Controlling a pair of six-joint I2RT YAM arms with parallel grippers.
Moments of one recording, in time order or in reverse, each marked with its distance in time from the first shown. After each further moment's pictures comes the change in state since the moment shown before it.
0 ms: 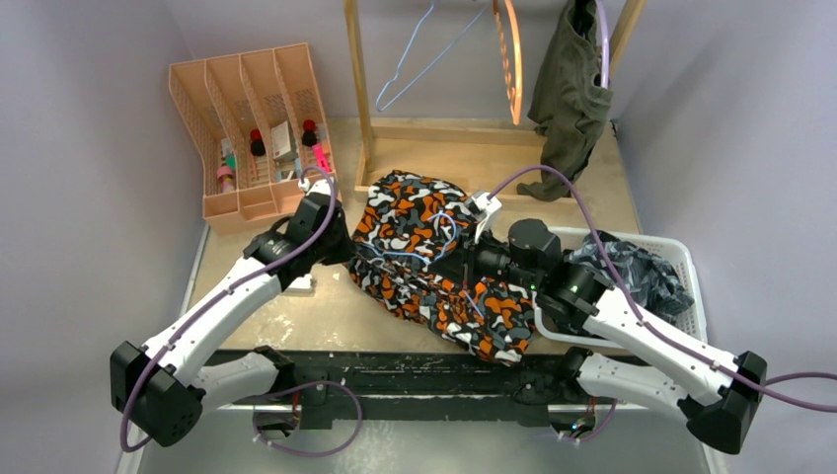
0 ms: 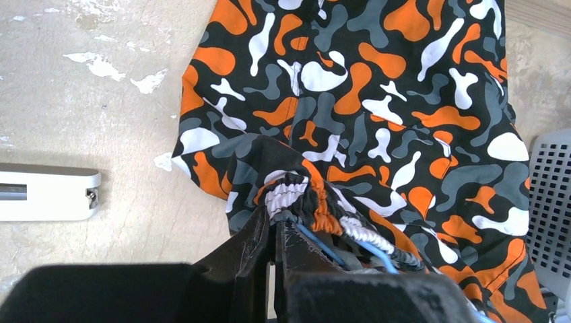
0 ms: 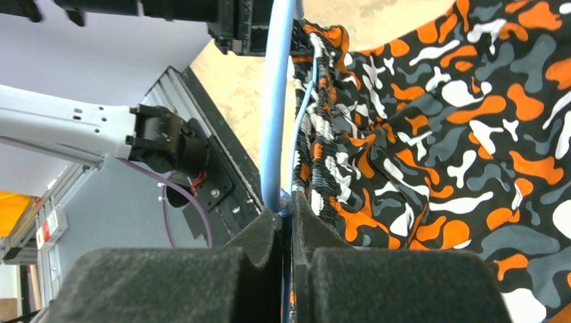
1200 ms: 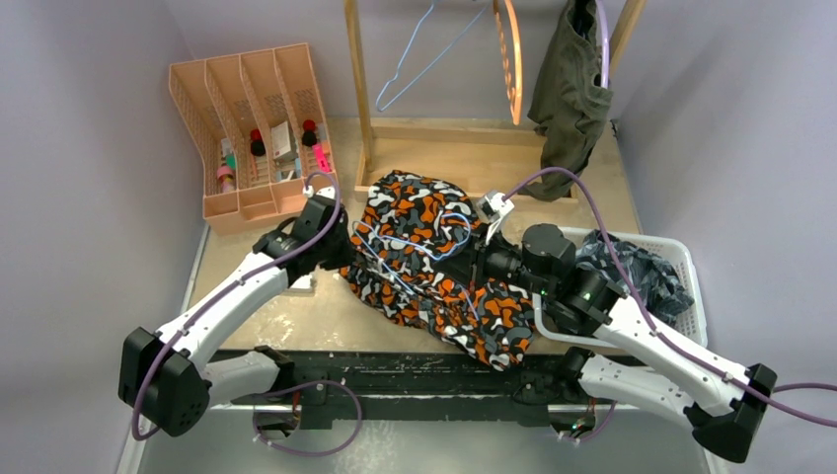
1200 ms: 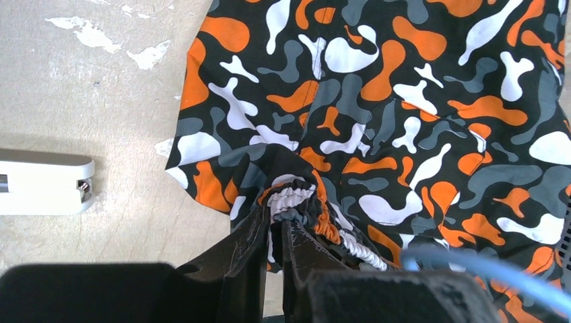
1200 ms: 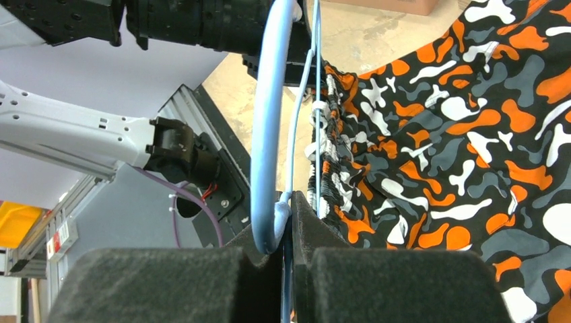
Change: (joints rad) left arm 0.049 0.060 -0.058 0.026 0.064 -0.006; right arm 0.002 -0.086 -0.012 0.017 0.013 0.018
